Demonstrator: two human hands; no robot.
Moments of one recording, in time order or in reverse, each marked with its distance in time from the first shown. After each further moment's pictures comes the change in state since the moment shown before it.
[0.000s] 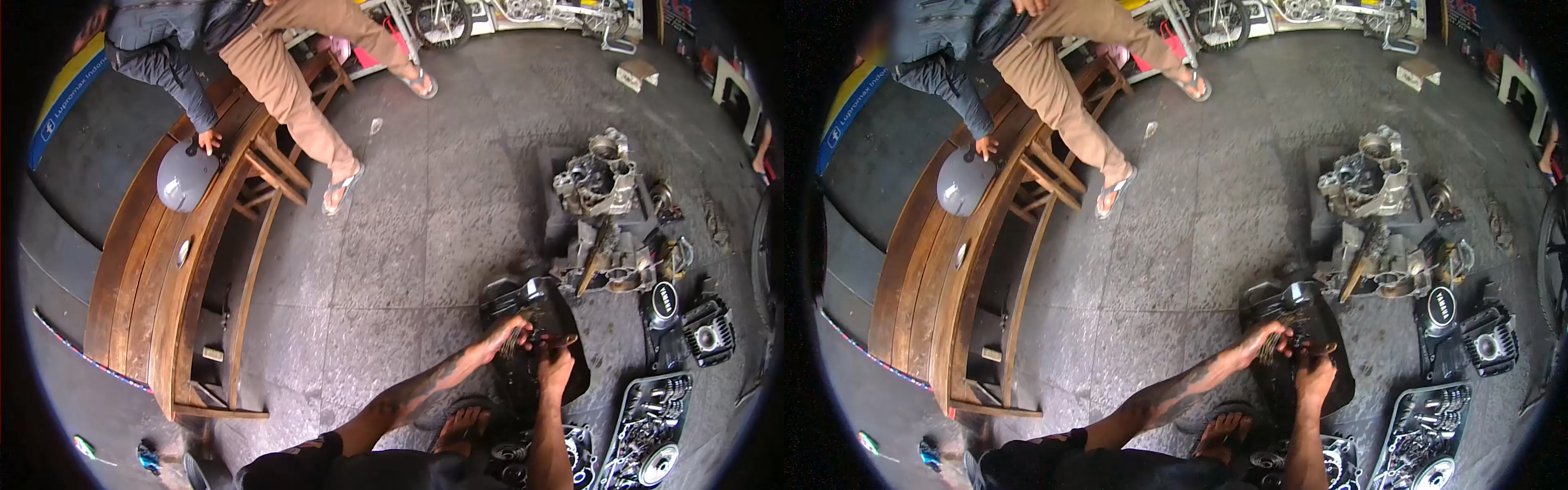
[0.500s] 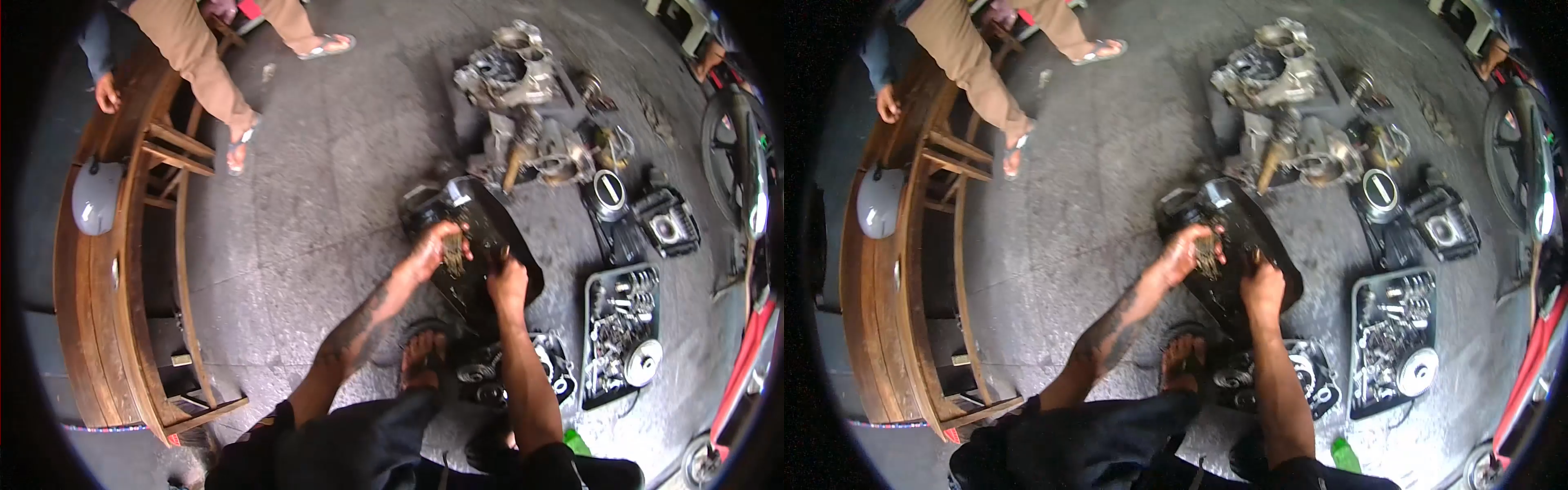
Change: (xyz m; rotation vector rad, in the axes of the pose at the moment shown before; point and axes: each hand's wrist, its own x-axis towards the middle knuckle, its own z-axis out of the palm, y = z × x) left_hand 0.006 0.007 0.009 -0.197 -0.085 -0.029; right_hand -0.004 0.002 -0.018 -0.455 -0.093 0.183
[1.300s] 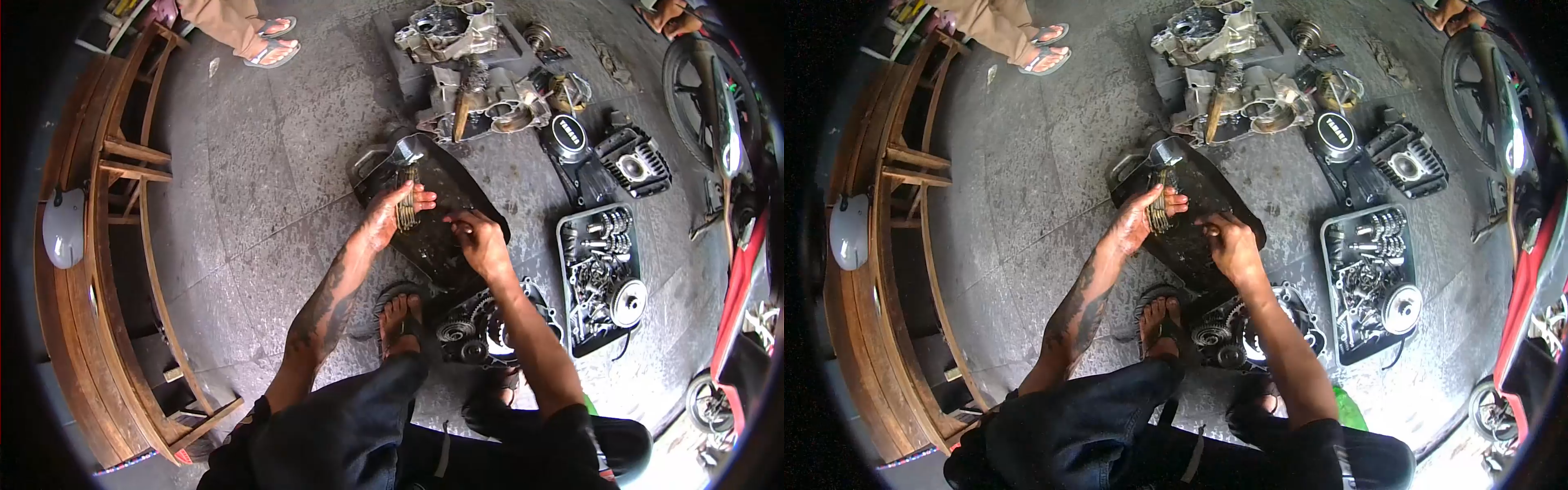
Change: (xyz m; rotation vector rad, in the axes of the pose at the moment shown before) left_hand -0.014 0.004 0.007 0.053 -0.002 0.046; right_hand -0.019 0.004 -0.042 0.402 -0.082 -0.307
